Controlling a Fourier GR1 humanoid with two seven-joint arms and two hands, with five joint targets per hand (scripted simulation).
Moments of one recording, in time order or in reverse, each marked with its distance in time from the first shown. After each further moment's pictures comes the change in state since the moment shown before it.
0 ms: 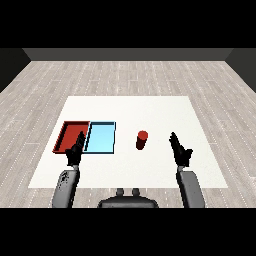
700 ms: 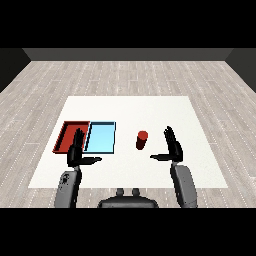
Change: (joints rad) left arm 0.014 -0.065 0.028 -0.056 0.046 -0.047 -0.282; right arm -0.092 0.073 -0.019 0.071 -0.044 0.073 -0.233
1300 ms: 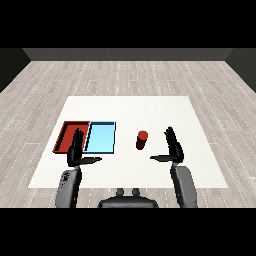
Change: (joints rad) left arm -0.019 -0.003 0.032 0.073 0.017 -0.033 -0.116; right arm 0.008 0.006 -0.015 0.016 -0.007 0.024 -0.067
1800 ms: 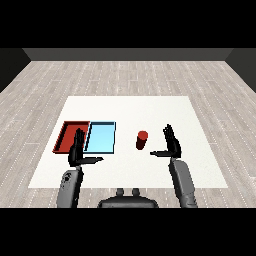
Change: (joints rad) left arm 0.002 -0.016 -0.019 -0.025 -0.025 0.020 0.009; right arm -0.108 -0.007 -0.045 0.177 -0.019 0.020 -0.063
